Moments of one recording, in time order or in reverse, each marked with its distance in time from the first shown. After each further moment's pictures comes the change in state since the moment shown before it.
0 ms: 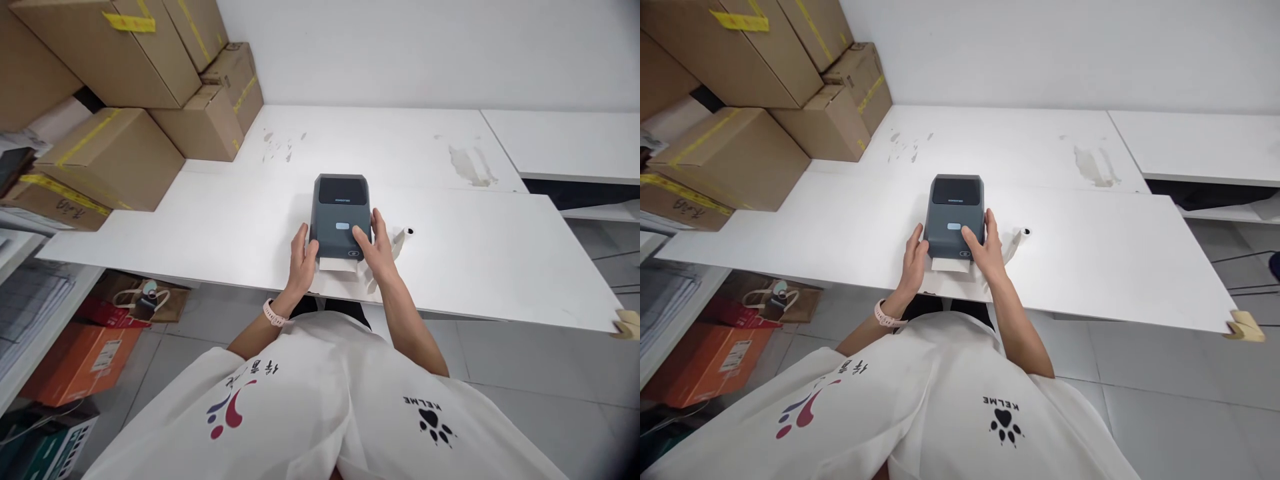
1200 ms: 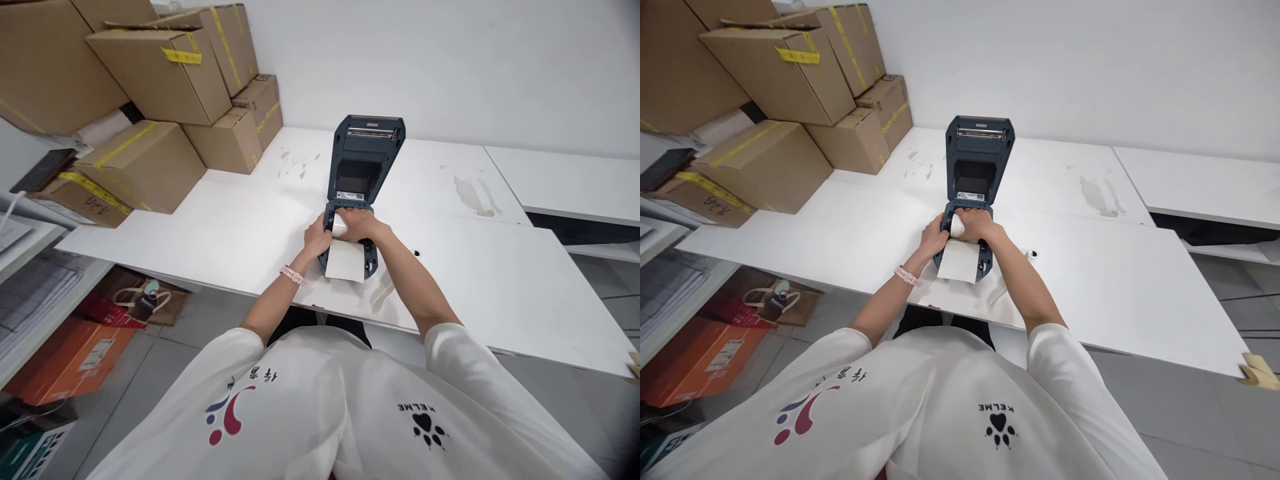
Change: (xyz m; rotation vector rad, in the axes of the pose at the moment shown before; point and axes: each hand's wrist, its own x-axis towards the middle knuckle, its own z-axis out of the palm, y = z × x) left_hand 0.110 0.021 0.014 0.591 -0.099 -0.060; right_hand 0.123 -0.065 0.029 -1.161 -0.619 -0.368
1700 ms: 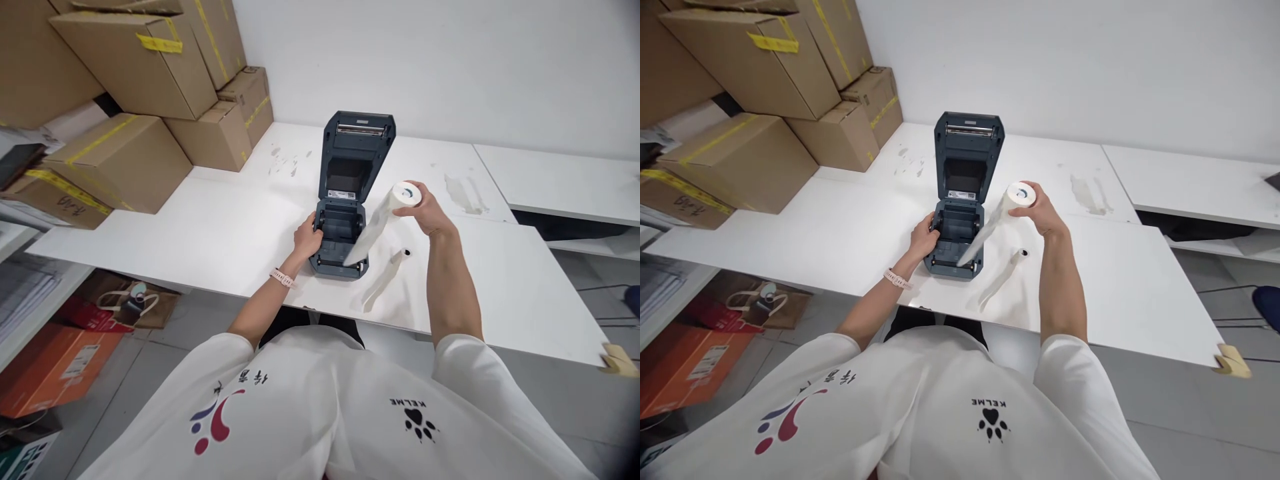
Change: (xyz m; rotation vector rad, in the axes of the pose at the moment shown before) left_hand 0.001 -0.006 0.004 -0.121 0.038 0.000; right_hand -0.056 0.155 0.012 1.144 0.608 0.150
